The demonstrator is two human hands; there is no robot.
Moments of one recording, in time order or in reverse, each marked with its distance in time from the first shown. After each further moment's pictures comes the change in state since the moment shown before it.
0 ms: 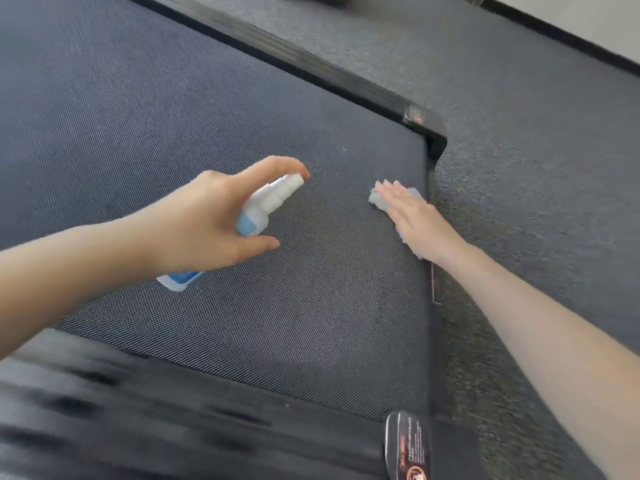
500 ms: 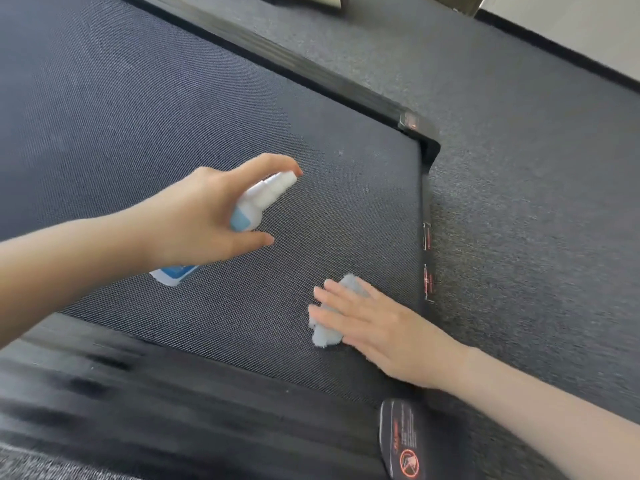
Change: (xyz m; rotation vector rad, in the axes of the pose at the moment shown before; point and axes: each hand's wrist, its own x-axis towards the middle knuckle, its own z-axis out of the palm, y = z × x) left_hand -0.010 0.002 -0.009 0.026 0.022 0.000; right_hand -0.124 -0.095 0.018 -0.148 -0.174 -0.625
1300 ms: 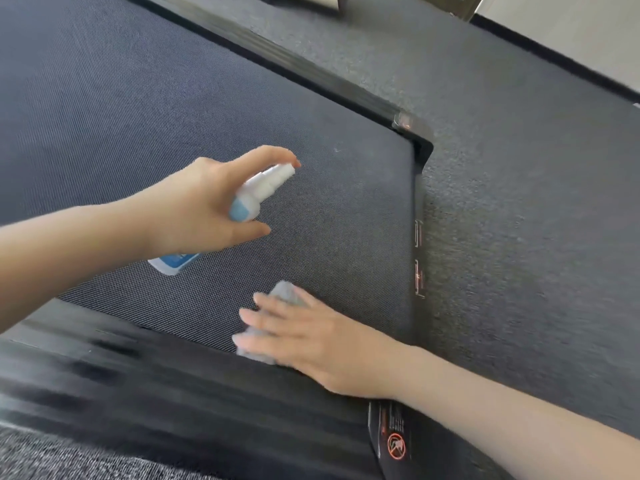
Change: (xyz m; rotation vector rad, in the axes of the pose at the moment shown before) left_hand -0.001 0.009 -0.001 0.048 0.016 -0.005; right_hand 0.043 -0.047 0.001 0.077 0.027 -0.154
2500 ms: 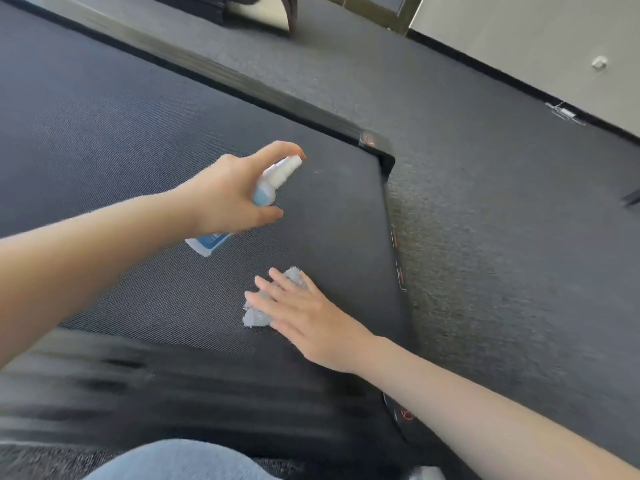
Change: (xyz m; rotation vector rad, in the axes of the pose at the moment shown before) left_hand 0.032 -0.010 -0.035 -0.123 -0.054 0.063; right_hand 0.045 -0.015 0.001 0.024 0.069 0.405
